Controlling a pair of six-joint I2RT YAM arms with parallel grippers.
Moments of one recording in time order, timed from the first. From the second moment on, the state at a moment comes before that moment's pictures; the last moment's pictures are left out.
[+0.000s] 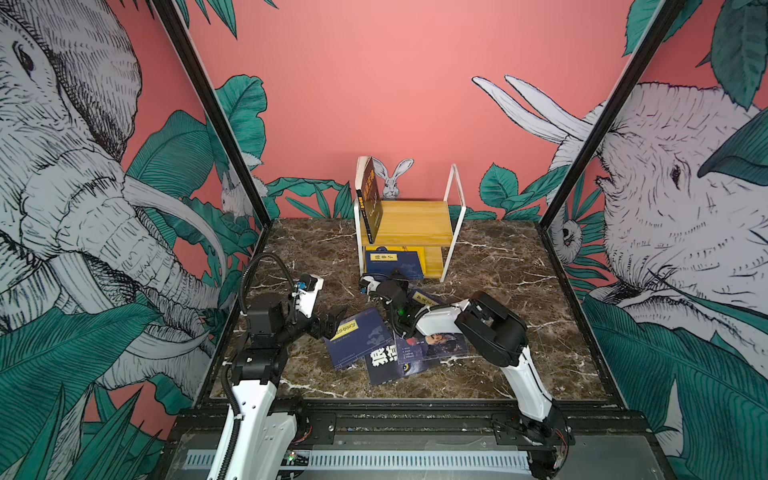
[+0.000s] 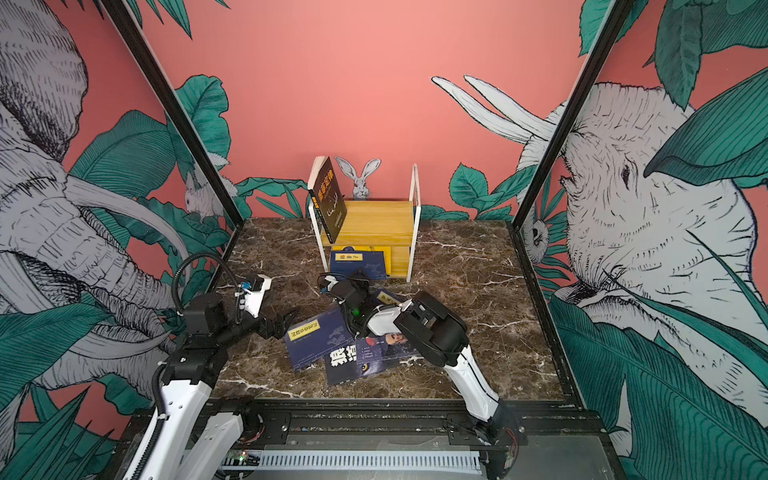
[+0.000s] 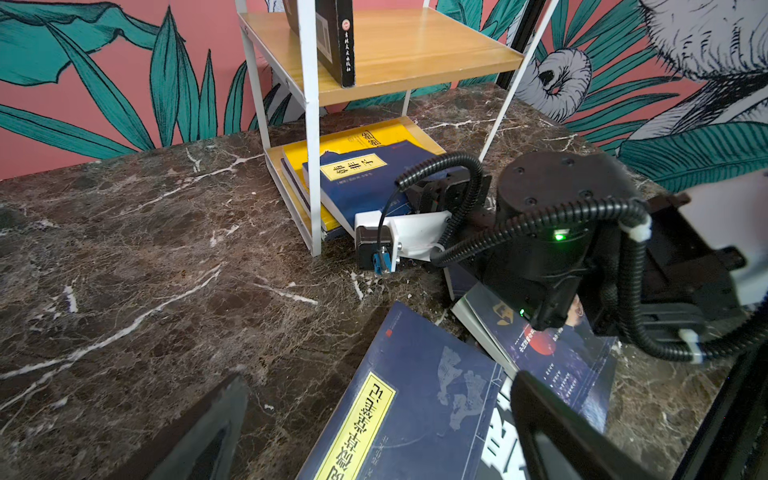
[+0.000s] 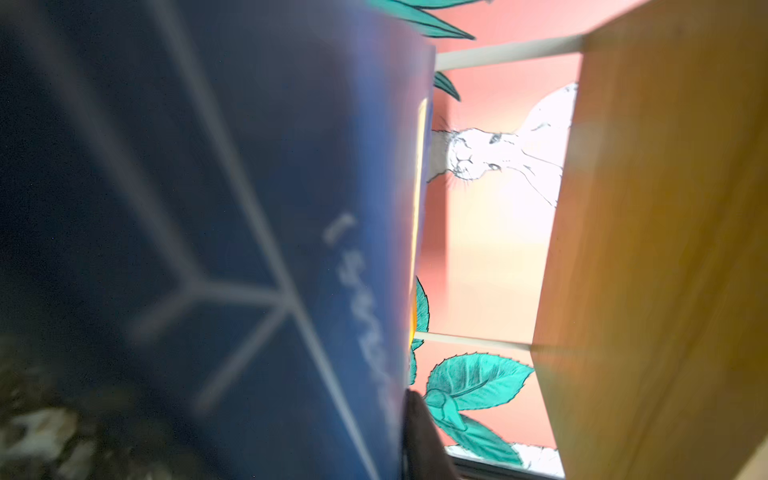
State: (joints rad) left arm -0.01 0.63 0.60 -0.44 0.59 0.18; right arm 0.93 2.21 1.30 0.52 0.85 -1.15
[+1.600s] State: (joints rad) left arm 0.00 0.64 0.57 -0.43 0.59 0.20; right arm 0.85 2.14 1.52 -0.12 0.50 -0.96
